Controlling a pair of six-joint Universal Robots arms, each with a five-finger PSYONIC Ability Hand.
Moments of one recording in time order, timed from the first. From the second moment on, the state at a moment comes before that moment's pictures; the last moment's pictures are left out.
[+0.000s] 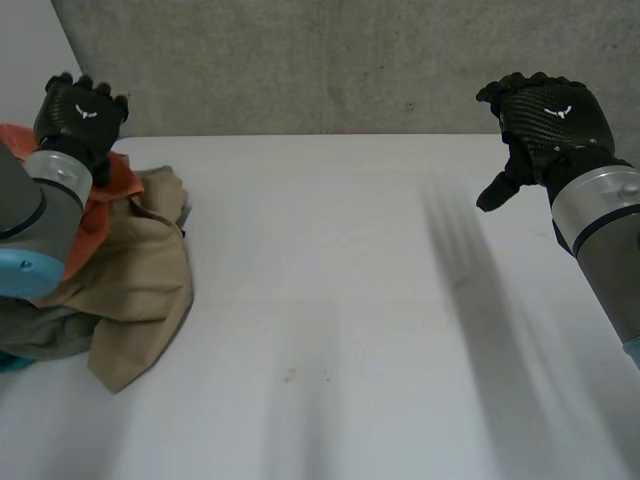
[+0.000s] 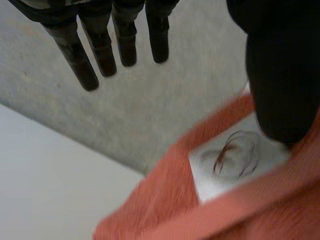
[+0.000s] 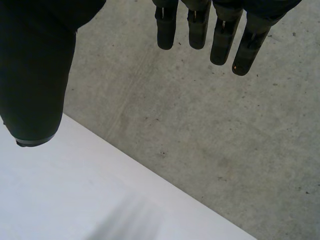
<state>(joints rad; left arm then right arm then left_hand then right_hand) 4.58 -2.08 -1.27 3.45 -1.52 3.92 1.93 -1.43 1.52 -0.14 1.56 2.95 0.37 0.36 0.35 0.36 0.18 0.20 0.22 0.21 0.23 0.06</state>
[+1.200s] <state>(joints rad) 3.88 -1.95 -1.28 3.54 -1.60 3.43 1.86 -1.44 1.50 -0.12 1.55 2.93 0.19 0.21 0.21 0.20 0.05 0.20 0.22 0.21 0.23 0.06</state>
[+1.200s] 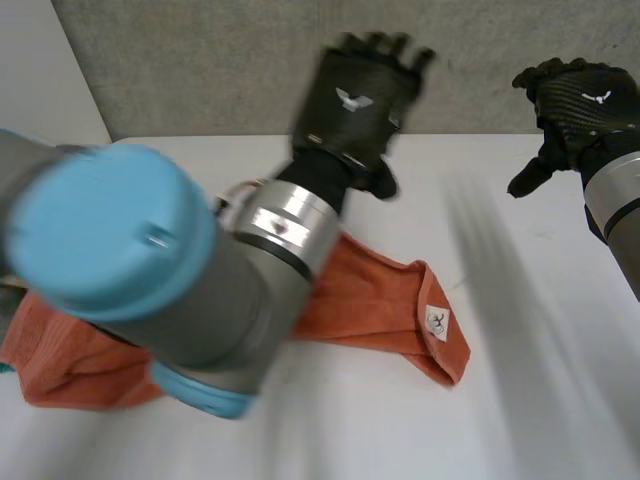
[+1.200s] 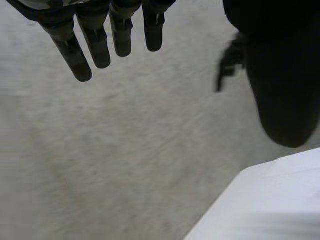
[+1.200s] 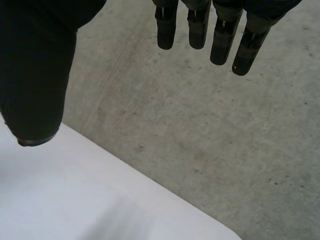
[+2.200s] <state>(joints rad) 4.41 -1.72 -1.86 3.13 -1.56 3.56 1.94 -0.94 1.35 -0.03 1.46 2.31 0.27 0.27 0.27 0.28 0.11 0.98 1.18 1.18 1.18 0.99</state>
